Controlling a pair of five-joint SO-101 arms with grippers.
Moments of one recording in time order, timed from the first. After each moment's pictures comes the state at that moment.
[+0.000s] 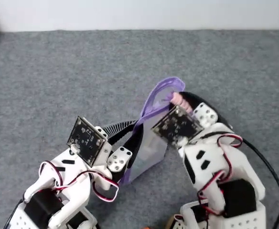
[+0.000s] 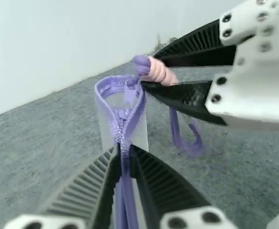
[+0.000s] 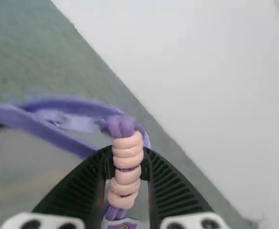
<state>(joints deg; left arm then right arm) 38.5 -74.1 47.3 60.1 6.2 -14.8 -66.3 34.2 58.6 38.2</state>
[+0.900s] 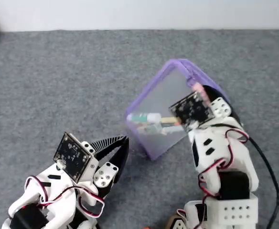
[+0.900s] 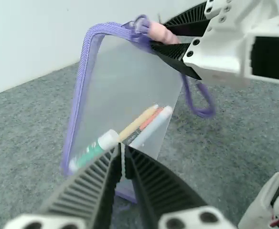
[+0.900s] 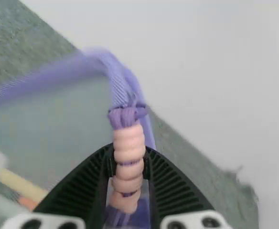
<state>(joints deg) 38.2 -83.8 47.3 72.0 6.3 -6.9 -68.6 46.4 45.8 38.2</state>
